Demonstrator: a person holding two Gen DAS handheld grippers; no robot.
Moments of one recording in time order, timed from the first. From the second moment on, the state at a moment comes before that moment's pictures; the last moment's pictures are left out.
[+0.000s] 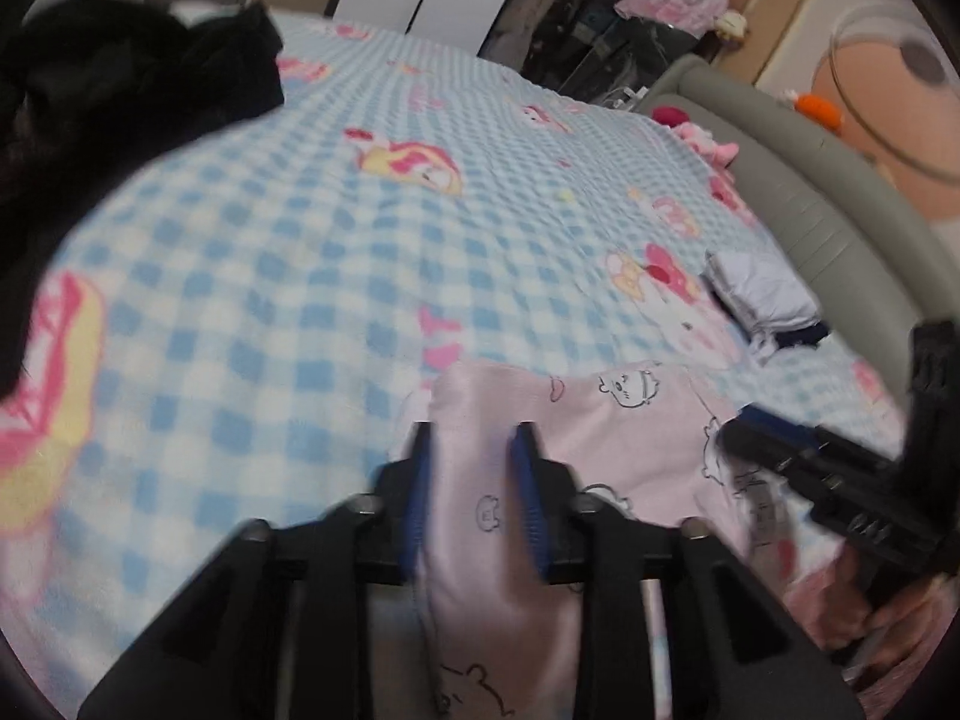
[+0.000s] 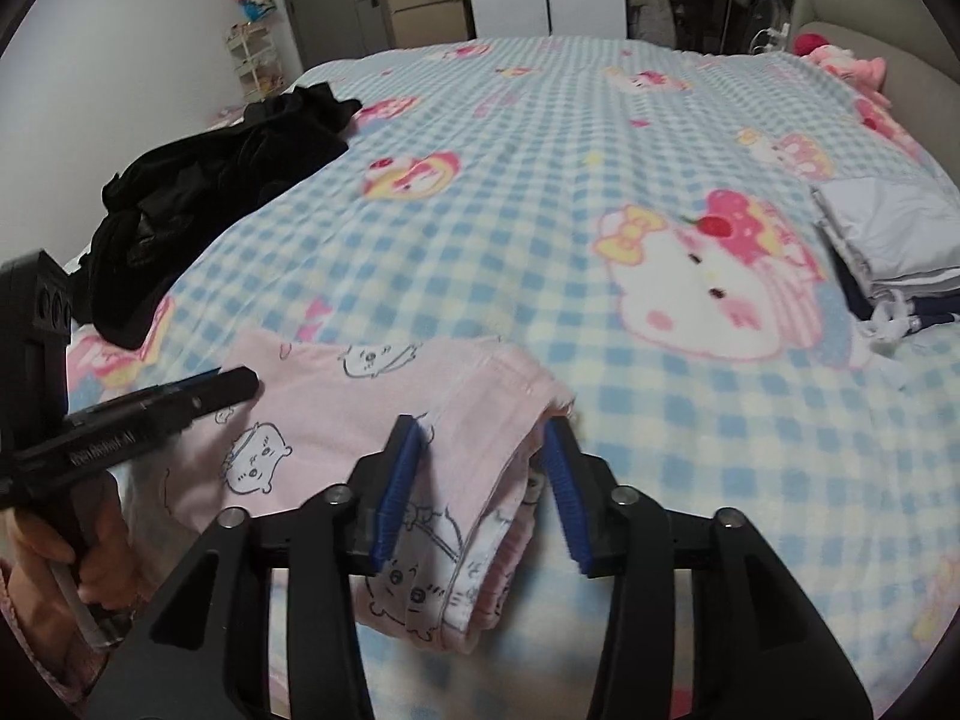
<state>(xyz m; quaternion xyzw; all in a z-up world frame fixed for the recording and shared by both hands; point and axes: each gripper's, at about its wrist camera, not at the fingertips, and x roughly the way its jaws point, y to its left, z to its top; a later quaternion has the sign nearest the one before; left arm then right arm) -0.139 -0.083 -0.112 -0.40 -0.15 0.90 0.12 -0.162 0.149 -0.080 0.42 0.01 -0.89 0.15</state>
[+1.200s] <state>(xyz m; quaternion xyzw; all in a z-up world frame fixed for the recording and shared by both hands) -0.100 -0.068 -0.112 -0.43 -0.10 0.89 0.08 -0.157 0.142 -0.111 0.47 -0.01 -0.87 0.13</state>
